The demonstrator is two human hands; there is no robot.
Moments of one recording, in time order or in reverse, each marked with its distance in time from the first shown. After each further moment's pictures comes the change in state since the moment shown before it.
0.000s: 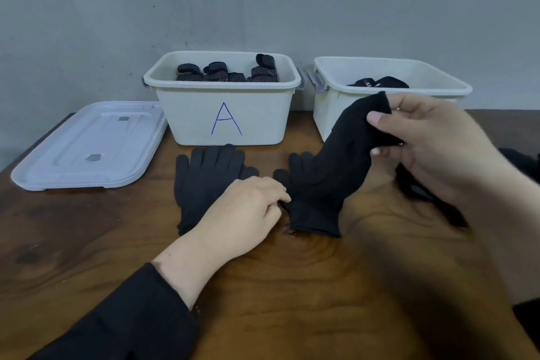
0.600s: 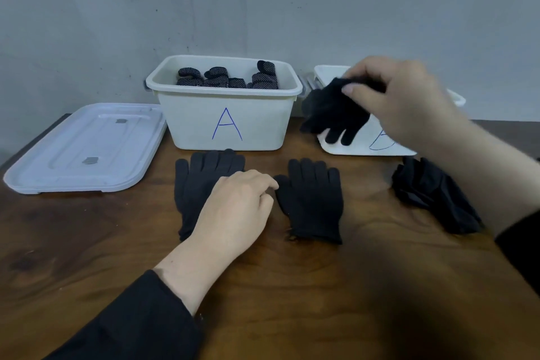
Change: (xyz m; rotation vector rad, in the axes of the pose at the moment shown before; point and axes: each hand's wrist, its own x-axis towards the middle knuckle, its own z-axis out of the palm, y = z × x) left_hand 0.000 -0.001 -0.007 0.001 0.227 -0.129; right_hand 0.047 -0.035 0.020 -0.849 0.054 -0.374
